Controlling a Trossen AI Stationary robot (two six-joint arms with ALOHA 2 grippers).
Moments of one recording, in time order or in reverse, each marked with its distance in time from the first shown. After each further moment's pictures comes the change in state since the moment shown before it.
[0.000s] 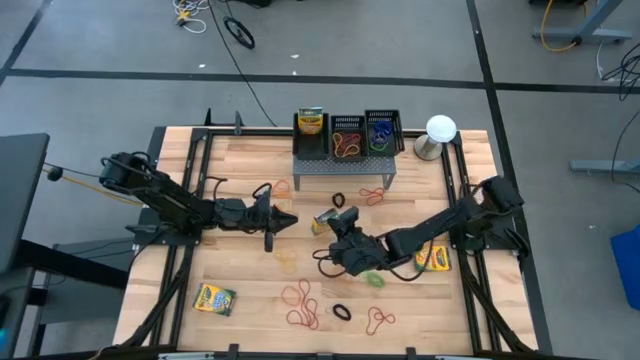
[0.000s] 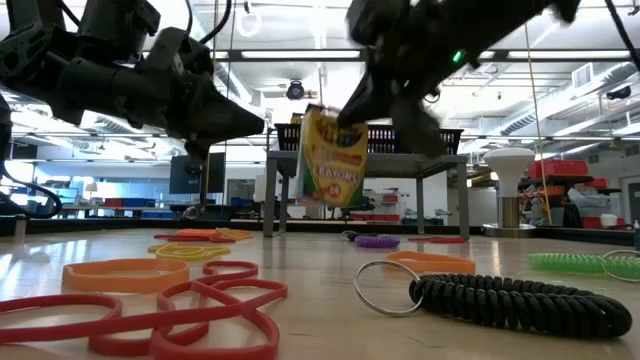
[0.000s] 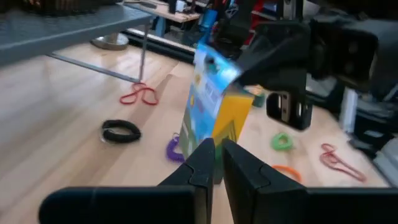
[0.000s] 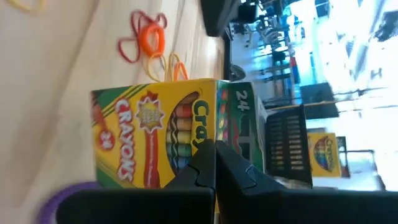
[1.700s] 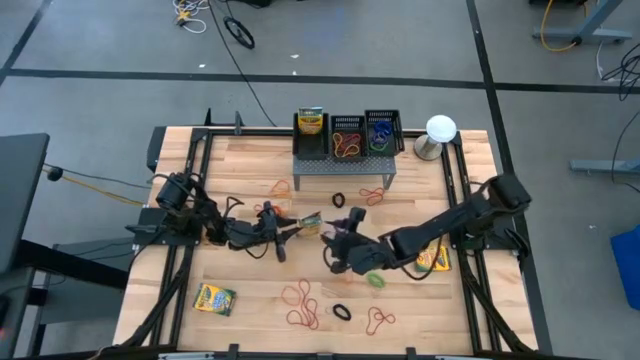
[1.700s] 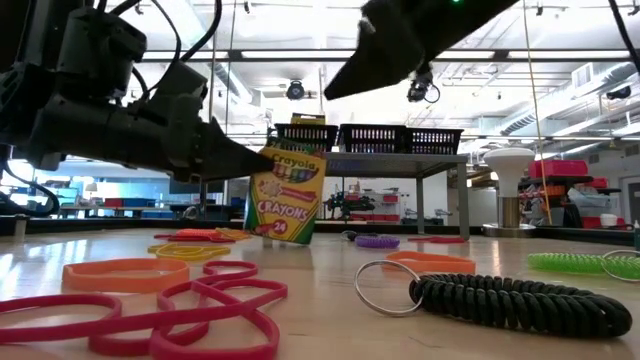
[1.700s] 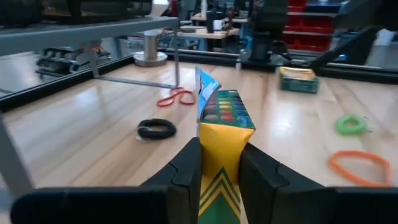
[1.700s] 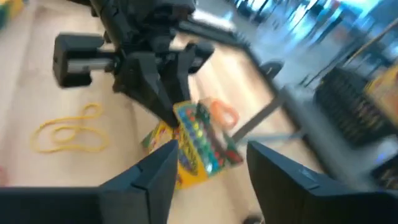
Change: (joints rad) left arm -0.152 0.510 0.047 0.519 -0.367 0.224; right arm 0.017 -0.086 0.003 -0.009 -0.165 0.671
